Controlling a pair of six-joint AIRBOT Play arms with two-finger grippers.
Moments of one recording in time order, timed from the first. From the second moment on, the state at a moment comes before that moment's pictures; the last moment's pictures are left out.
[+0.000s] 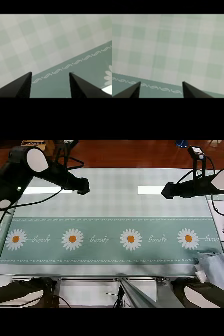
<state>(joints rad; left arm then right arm) -0.36 -1.39 1.48 1.38 -1.19 -1.52 0.06 -1.16 1.16 -1.33 1.01 1.48</state>
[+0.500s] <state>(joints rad) -0.35 -1.40 1.48 1.38 -1.17 -1.50 0.06 -1.16 1.16 -1.33 1.01 1.48</state>
